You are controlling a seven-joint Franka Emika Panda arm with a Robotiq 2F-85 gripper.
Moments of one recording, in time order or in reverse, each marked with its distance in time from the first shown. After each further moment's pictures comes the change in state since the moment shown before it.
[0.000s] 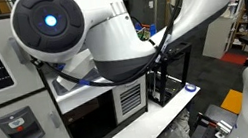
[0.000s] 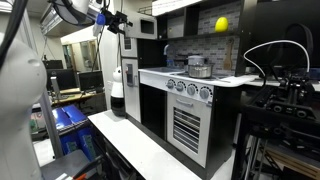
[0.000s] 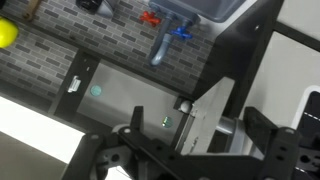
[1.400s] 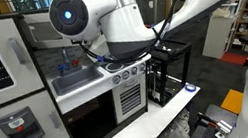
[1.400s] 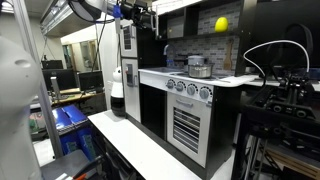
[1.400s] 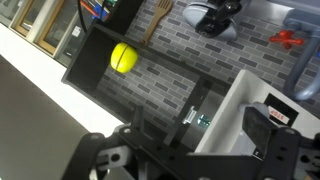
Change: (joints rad) arm -0.100 -0.084 -0.074 -0.069 -0.013 -0.233 0.003
